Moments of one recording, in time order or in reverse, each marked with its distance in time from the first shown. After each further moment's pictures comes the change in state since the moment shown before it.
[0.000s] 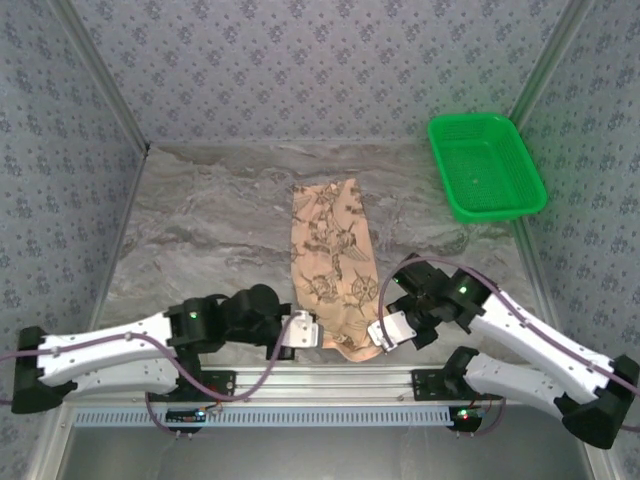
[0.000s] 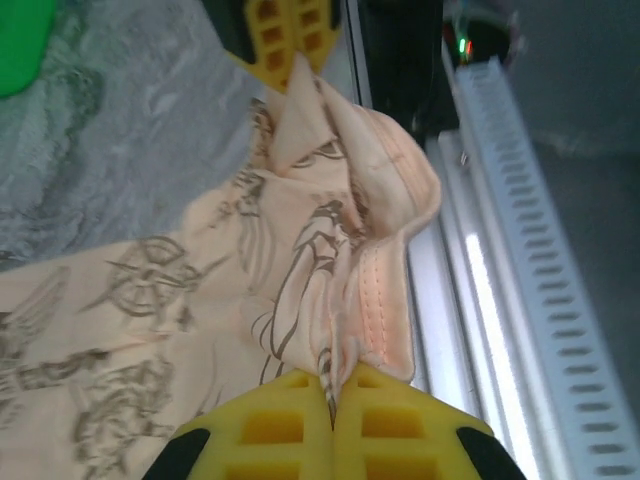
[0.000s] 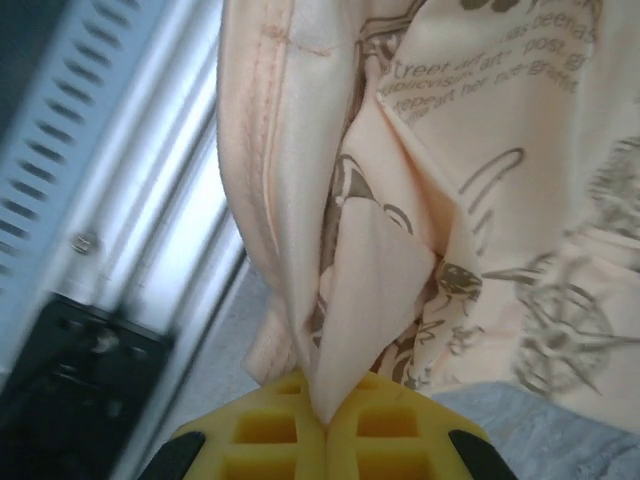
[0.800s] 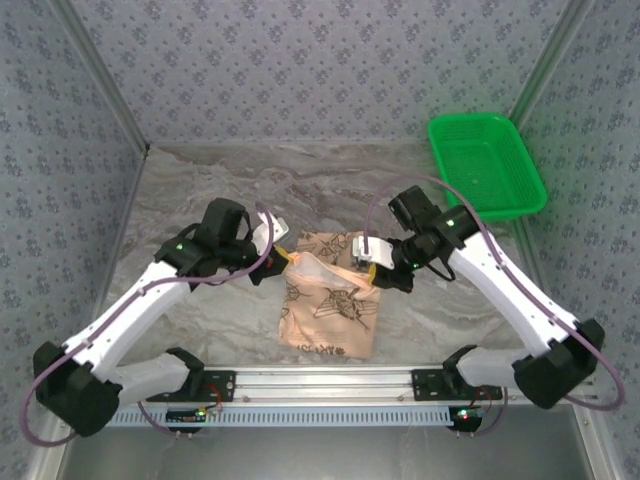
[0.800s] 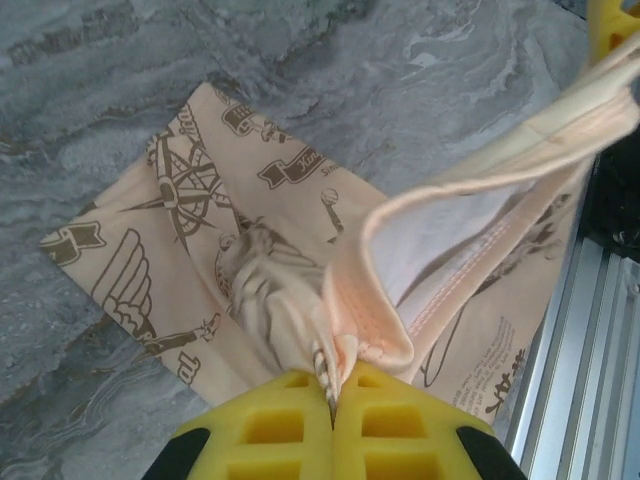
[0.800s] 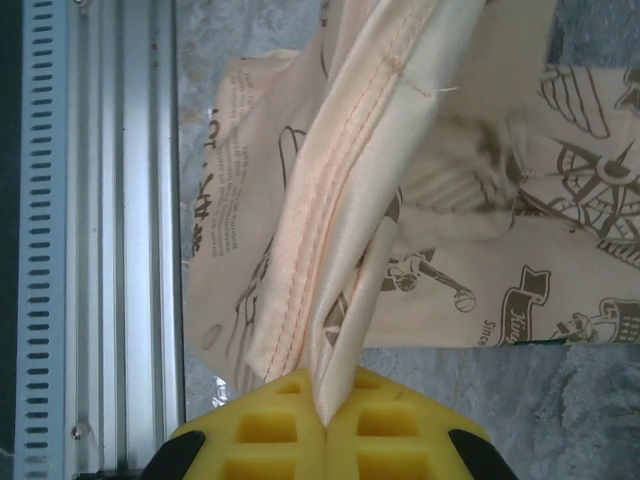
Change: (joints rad) left arm 0.753 0.290 0.232 -0.151 0.367 -0.089; right arm -0.330 0.383 0.357 0.039 -0.200 0.296
